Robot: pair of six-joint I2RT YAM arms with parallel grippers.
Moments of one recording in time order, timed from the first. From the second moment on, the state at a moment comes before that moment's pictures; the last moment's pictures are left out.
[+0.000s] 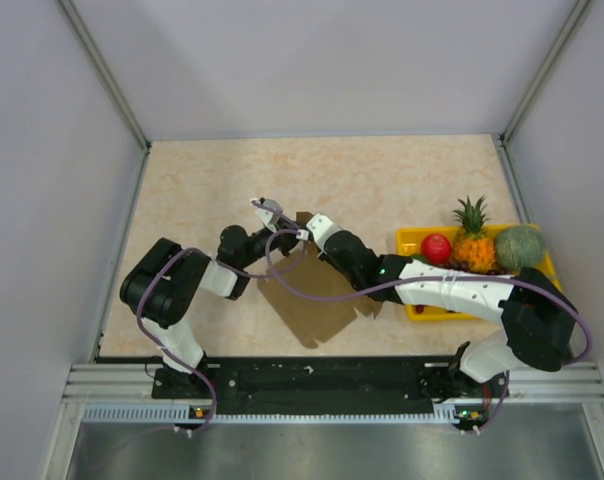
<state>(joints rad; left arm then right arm) -0.42 1.76 0.52 1.33 0.55 -0.21 0.99 1.45 0.90 -0.09 0.53 -0.21</state>
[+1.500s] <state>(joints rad) -0.44 1.74 0.48 1.34 0.46 -0.15 1.04 1.43 0.87 0.08 0.64 -0.45</state>
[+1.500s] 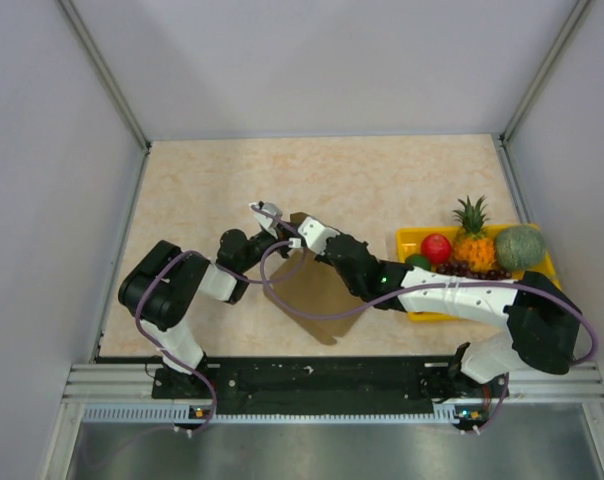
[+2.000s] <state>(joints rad) -0.44 1.74 0.48 1.33 0.46 -0.15 1.05 1.43 0.84 0.13 0.64 -0.47</state>
